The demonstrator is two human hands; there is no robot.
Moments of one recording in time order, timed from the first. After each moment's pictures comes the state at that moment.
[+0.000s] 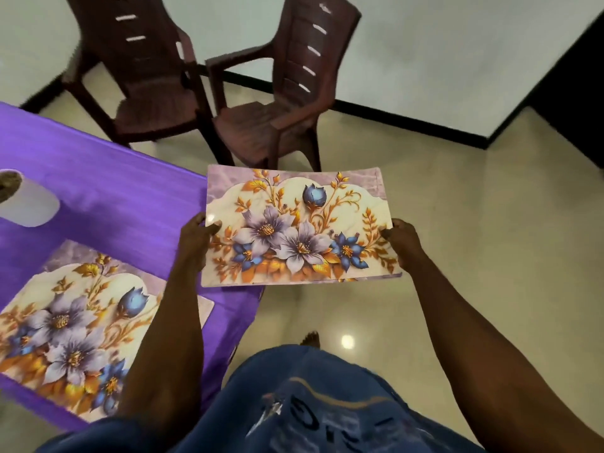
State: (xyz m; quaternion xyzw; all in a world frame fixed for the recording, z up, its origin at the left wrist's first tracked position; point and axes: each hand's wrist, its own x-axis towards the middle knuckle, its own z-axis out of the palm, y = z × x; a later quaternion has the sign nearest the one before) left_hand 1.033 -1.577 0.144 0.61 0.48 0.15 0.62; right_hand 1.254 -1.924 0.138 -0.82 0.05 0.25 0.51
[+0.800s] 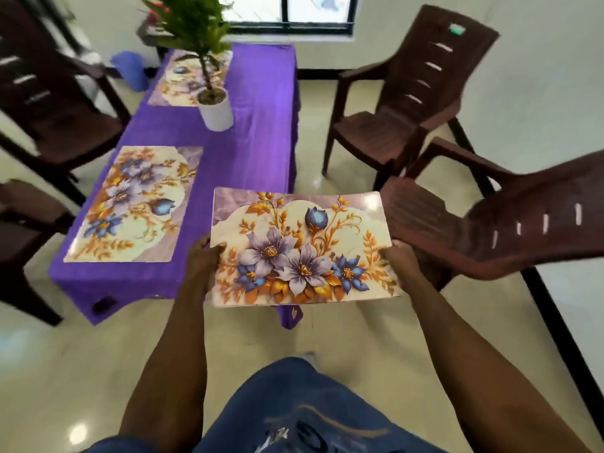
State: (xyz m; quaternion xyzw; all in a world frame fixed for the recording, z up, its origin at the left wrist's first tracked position) left_hand 1.135 -1.679 0.109 0.19 0.72 0.49 0.45; right_hand 1.551 -1.611 0.156 -0.73 -0.38 0.49 0.27
